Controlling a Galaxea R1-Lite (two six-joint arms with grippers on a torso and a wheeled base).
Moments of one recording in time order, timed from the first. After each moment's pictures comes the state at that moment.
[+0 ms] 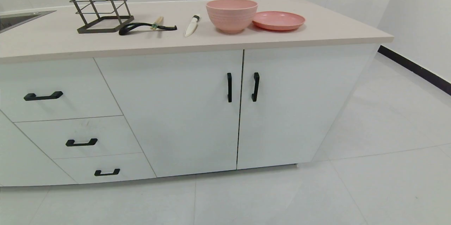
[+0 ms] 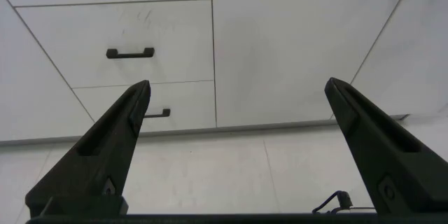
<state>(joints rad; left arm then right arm) 0.00 0.00 0.00 0.00 0.00 0.01 0.00 0.00 0.00 -0.15 0.07 -0.05</state>
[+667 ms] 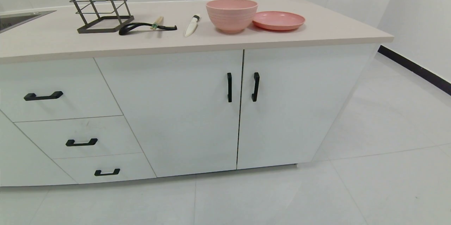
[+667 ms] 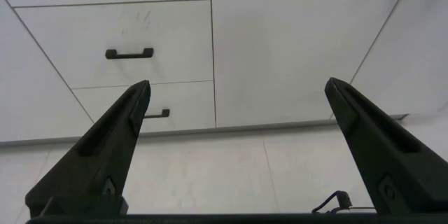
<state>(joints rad) 0.00 0.00 0.00 0.00 0.00 0.01 0.17 0.47 -0.14 -0.39 0.30 -0.07</state>
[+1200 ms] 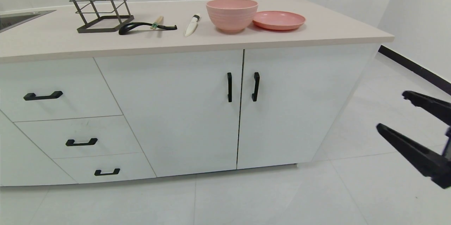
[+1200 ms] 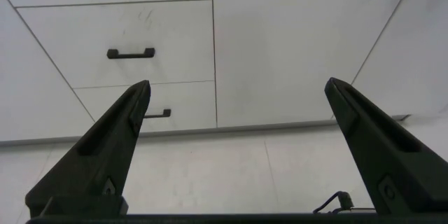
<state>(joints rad) 0.00 0.00 0.00 0.00 0.00 0.01 0.25 1.15 -0.17 -1.16 0.41 -0.12</state>
